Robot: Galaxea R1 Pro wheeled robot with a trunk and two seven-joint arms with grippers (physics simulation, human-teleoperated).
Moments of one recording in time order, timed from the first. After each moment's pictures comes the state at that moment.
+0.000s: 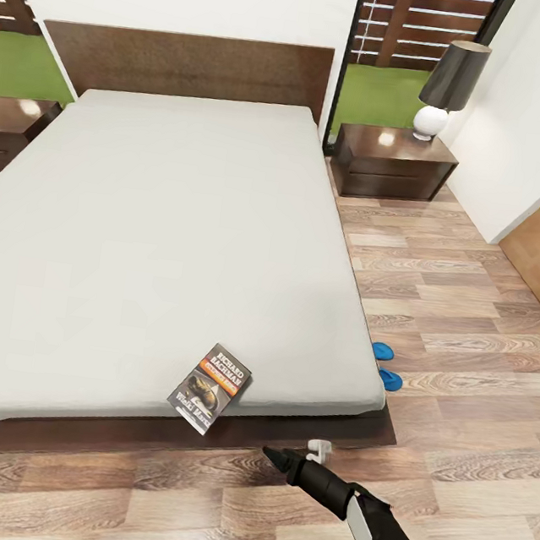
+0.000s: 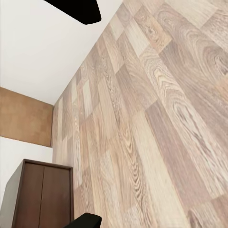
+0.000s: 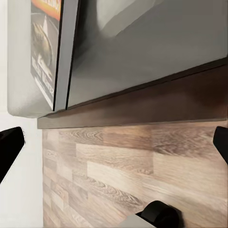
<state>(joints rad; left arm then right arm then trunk) 0.15 0.34 -0.25 -0.04 -0.03 -0.24 0.30 -0.56 0.07 -0.31 -0.44 -0.01 0.14 0.97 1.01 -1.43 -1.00</state>
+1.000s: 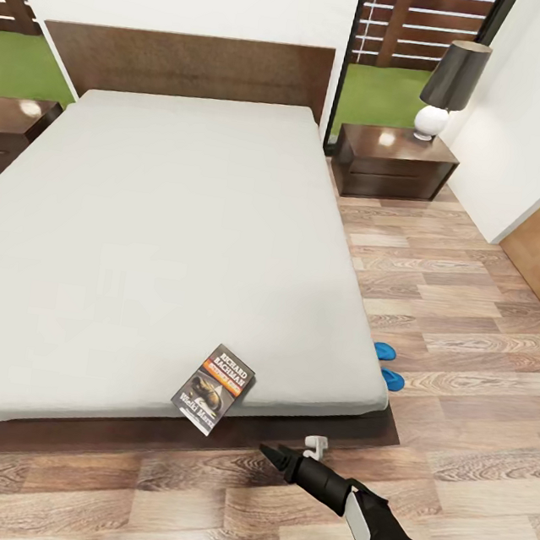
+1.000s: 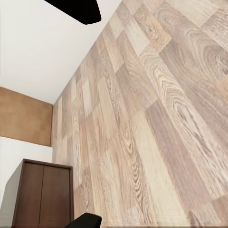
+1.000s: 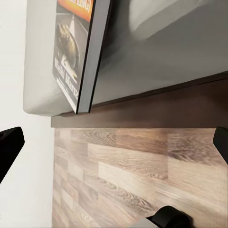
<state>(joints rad) 0.15 0.34 -0.25 -0.04 -0.03 -0.24 0.30 -0.57 0.07 -0.30 -0.44 0.00 0.14 1.03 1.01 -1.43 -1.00</state>
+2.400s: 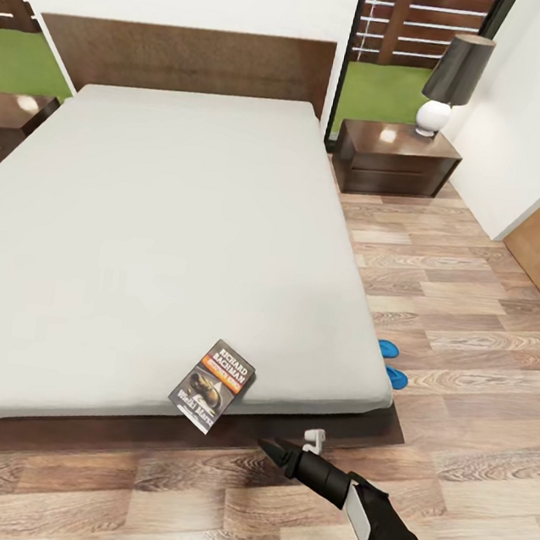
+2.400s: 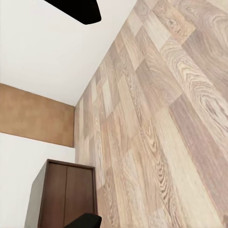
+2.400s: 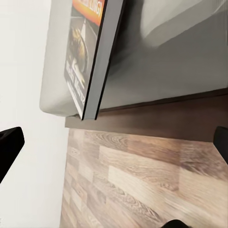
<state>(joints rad) 0.15 0.33 -0.25 0.01 -0.03 -0.17 0.31 -0.59 0.07 -0.31 -0.44 0.00 0.13 1.13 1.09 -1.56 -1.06</state>
